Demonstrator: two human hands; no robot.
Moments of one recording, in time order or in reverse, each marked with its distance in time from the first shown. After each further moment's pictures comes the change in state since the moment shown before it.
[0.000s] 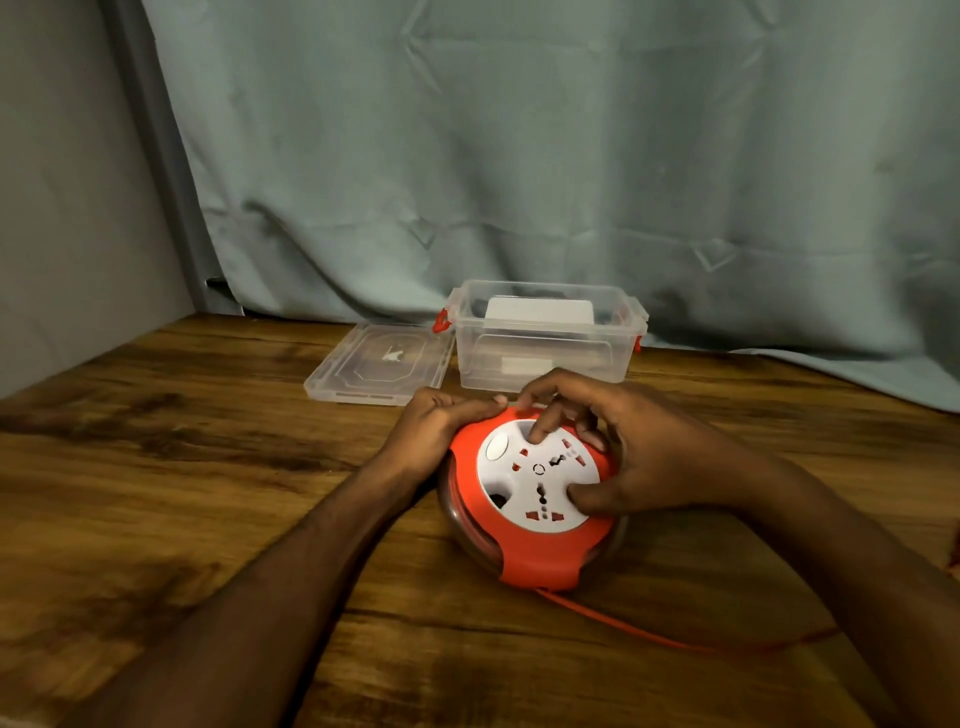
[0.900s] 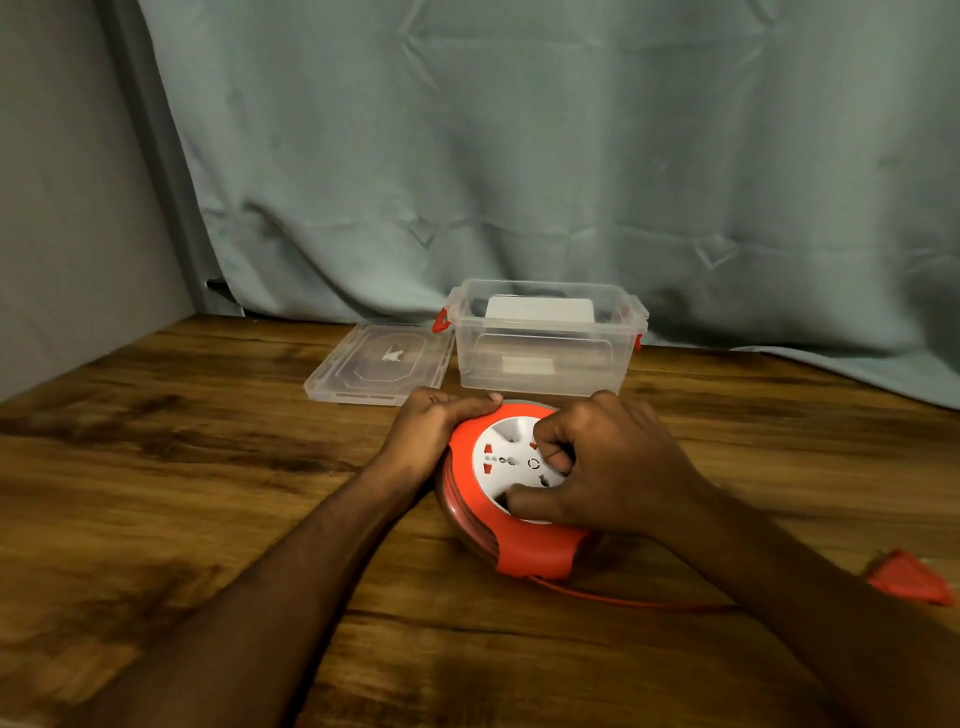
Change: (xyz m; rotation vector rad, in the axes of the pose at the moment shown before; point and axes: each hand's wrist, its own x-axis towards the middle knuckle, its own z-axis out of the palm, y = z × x) left_hand 0.003 -0.003 0.000 -0.083 0.065 -0.049; right_hand 0.009 -0.021 0.038 -0.418 0.293 0.086
